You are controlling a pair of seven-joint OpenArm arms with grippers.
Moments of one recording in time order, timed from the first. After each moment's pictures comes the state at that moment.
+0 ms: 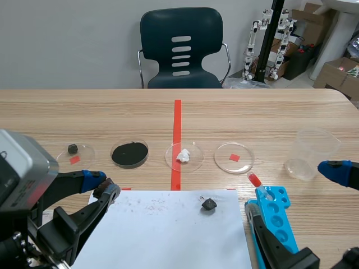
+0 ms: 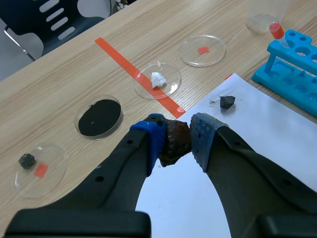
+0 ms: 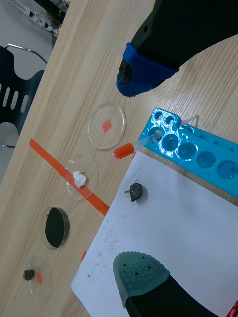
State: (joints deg) left arm 44.5 -38.3 15.4 120.8 -3.5 -0.9 -7.5; right arm -60.9 26.4 1.7 121.5 2.8 6.3 18.9
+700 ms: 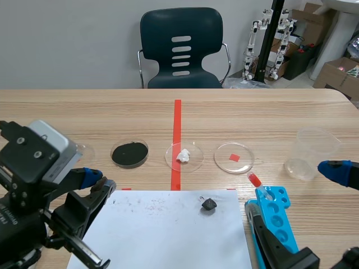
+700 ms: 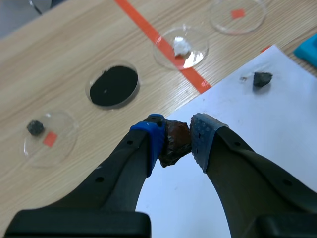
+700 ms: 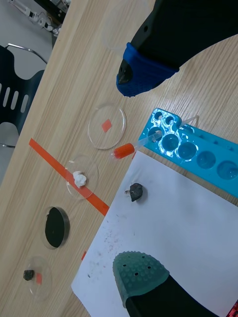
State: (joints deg) left arm 36.2 -32.6 15.4 117.5 -5.7 -0.9 8.1; right arm -60.9 26.4 1.7 121.5 2.8 6.3 18.9
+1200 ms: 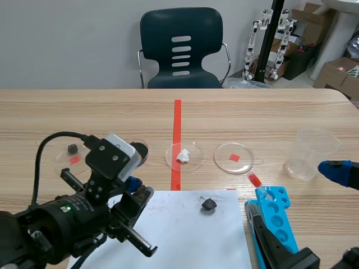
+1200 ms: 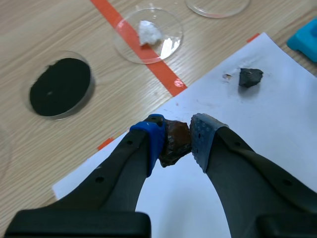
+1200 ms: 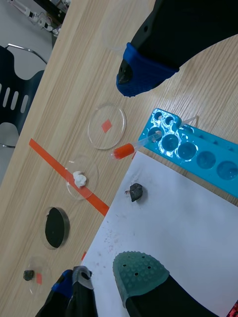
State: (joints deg) left arm 17.6 -27.0 30.6 100.6 -6.9 -1.0 10.5; right arm -60.9 26.4 1.7 121.5 2.8 6.3 18.9
